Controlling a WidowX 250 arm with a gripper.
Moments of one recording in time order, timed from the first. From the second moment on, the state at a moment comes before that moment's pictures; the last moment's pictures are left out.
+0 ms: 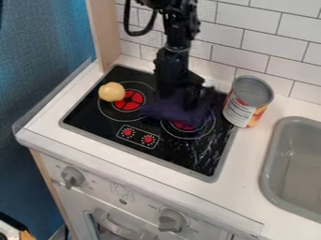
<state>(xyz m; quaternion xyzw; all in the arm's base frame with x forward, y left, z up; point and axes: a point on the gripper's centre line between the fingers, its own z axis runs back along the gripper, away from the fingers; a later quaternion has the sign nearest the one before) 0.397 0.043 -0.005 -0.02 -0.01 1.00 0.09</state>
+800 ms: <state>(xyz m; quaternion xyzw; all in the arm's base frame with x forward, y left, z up) 0.386 0.139 0.000 -0.01 -0.05 1.00 -0.08</state>
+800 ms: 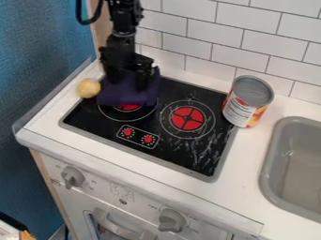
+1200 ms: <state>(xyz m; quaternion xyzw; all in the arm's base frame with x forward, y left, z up) 0.400 0.134 0.010 -0.03 -0.04 1.00 -0.07</state>
